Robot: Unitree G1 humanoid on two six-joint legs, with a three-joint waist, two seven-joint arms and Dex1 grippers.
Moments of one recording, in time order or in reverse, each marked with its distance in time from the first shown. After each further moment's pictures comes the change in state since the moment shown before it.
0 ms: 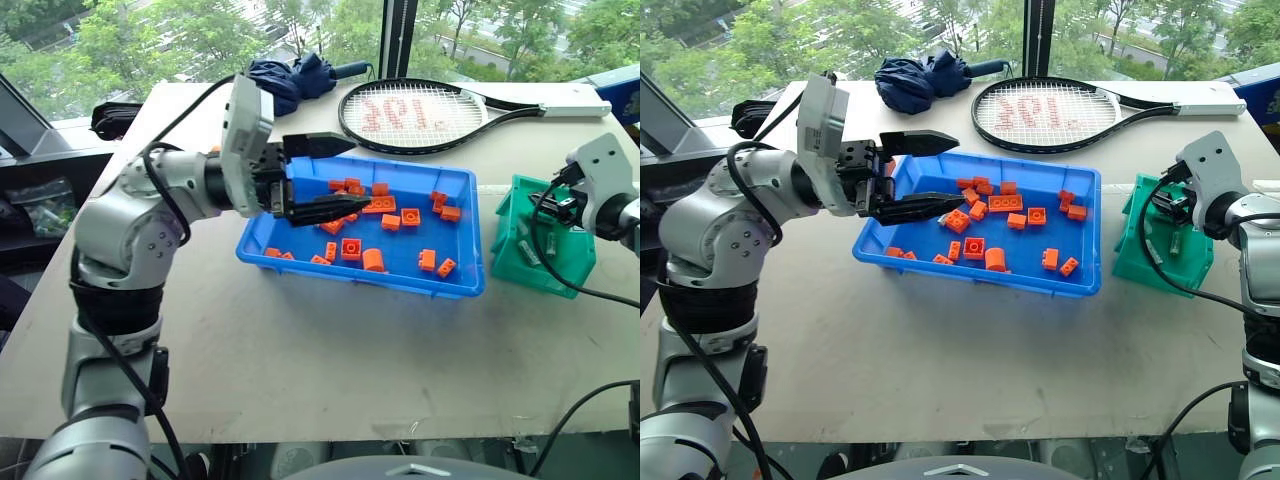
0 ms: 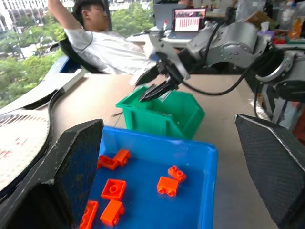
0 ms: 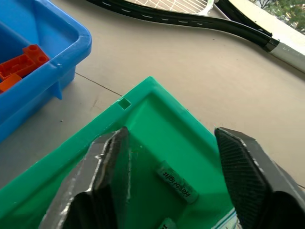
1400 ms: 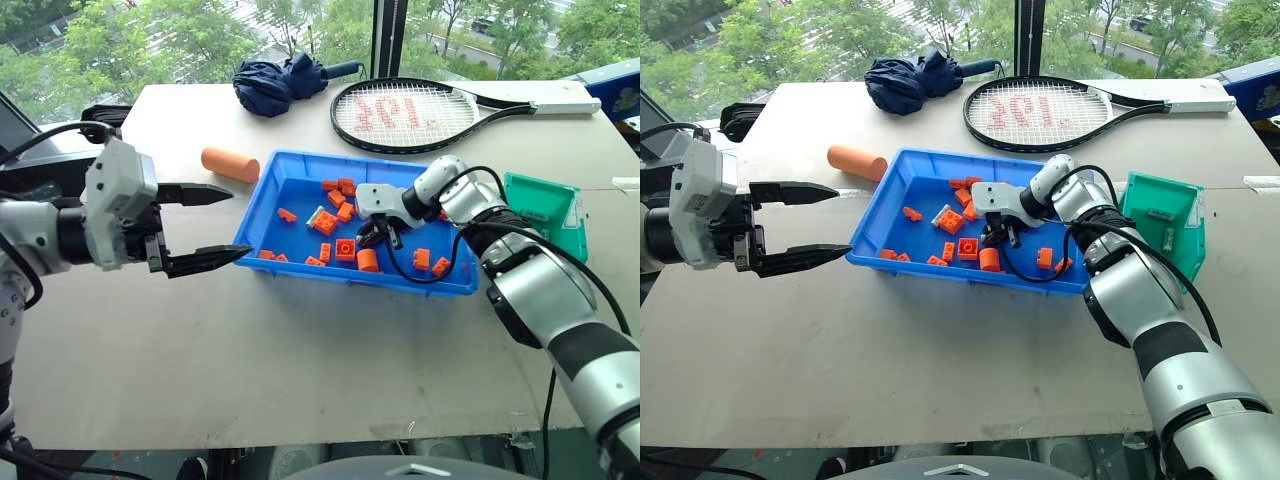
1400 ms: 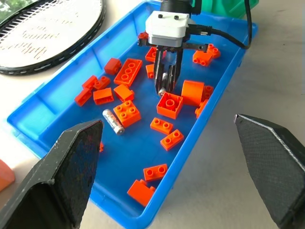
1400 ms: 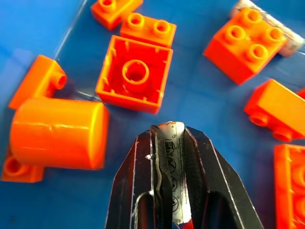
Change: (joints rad) left arm 0.470 0.330 0.362 -0.111 0.020 -0.018 -0.147; right arm -0.674 0.492 0.591 1.187 -0.184 -1.044 0.664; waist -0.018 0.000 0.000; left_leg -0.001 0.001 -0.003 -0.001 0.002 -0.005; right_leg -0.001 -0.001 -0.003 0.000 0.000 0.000
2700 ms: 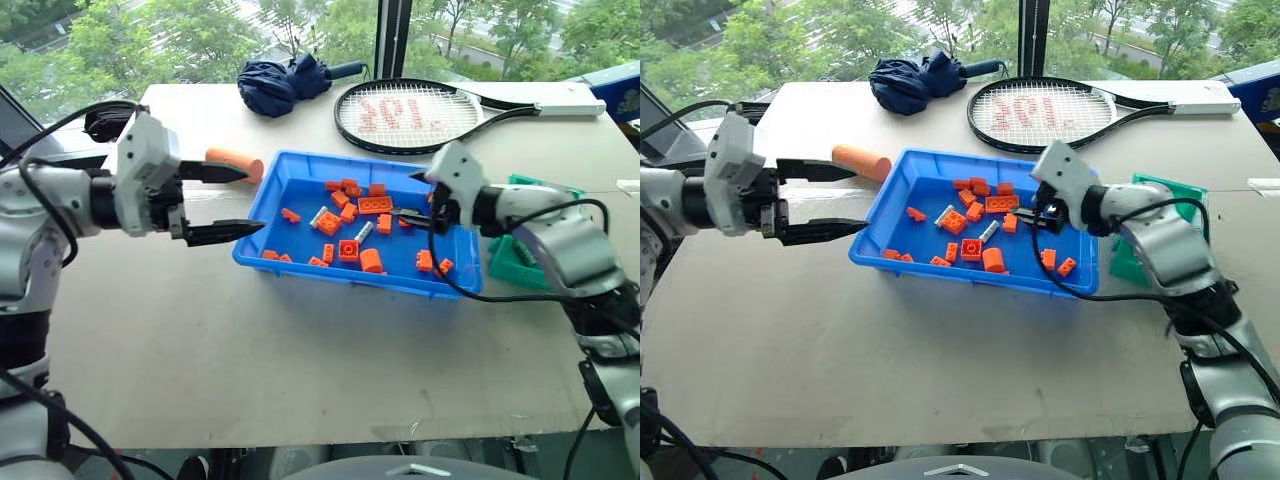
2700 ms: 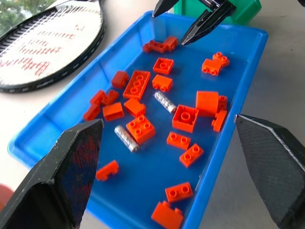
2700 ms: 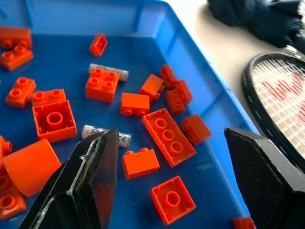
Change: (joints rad) left arm -0.202 -0.008 -0.184 0.211 0.090 -0.084 -0.062; right arm 0.452 -0.341 -0.080 -1.070 0.339 0.605 -0.509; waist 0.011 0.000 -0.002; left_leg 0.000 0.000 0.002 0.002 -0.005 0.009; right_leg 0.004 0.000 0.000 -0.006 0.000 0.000
